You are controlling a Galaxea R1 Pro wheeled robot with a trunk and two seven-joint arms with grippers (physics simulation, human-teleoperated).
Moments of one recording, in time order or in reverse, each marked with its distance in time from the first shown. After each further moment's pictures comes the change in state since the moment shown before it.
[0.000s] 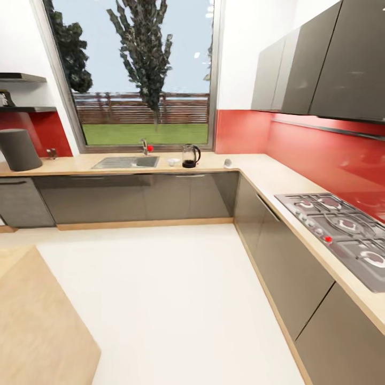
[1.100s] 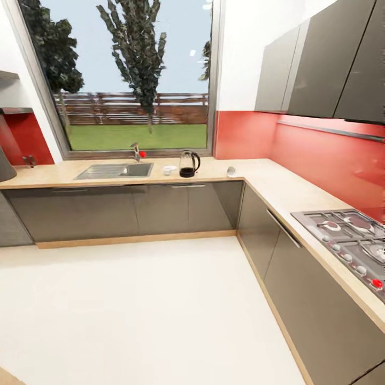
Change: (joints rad) left arm 0.000 0.000 -0.002 0.000 0.000 0.000 -0.001; right arm 0.000 0.002 0.002 0.035 -0.001 0.000 0.000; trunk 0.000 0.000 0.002
